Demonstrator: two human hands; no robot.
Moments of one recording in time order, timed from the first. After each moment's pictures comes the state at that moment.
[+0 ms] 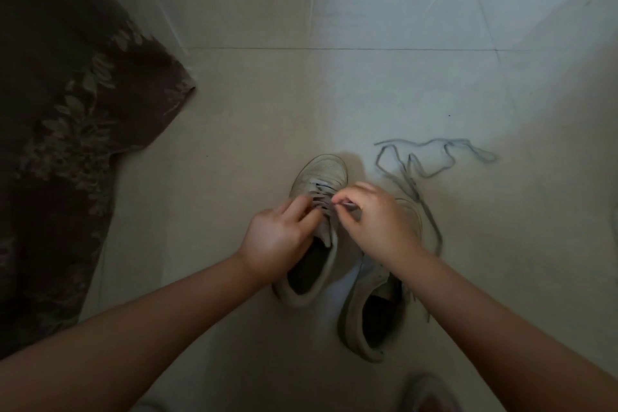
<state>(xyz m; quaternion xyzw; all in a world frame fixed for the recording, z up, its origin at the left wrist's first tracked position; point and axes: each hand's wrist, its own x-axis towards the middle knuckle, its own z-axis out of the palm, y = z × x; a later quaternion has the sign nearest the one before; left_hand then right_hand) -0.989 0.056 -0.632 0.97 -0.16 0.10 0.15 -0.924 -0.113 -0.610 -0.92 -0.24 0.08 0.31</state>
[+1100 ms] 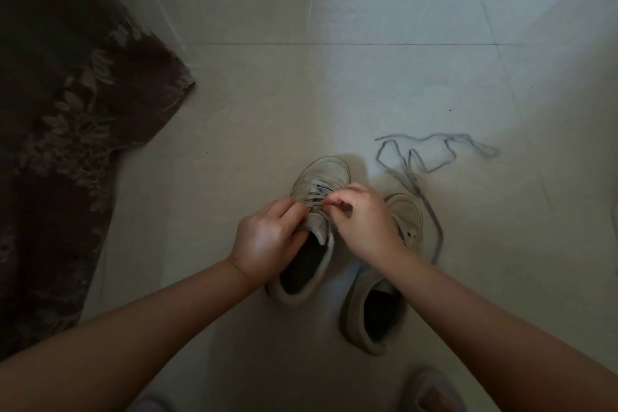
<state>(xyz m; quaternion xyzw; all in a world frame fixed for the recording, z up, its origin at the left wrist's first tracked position) -1.004 0.062 -0.641 0.96 -0.07 0.12 0.26 -0.937 -0.096 -0.621 -0.92 -0.14 0.13 0.35</state>
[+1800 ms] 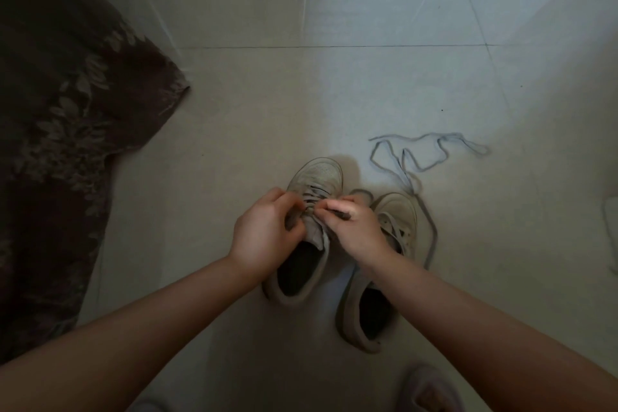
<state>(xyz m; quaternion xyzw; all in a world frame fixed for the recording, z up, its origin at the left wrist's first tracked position) -0.994 0.056 -0.623 0.94 0.06 -0.01 0.34 -0.947 -0.095 -0.636 -0.84 0.06 0.23 0.50</state>
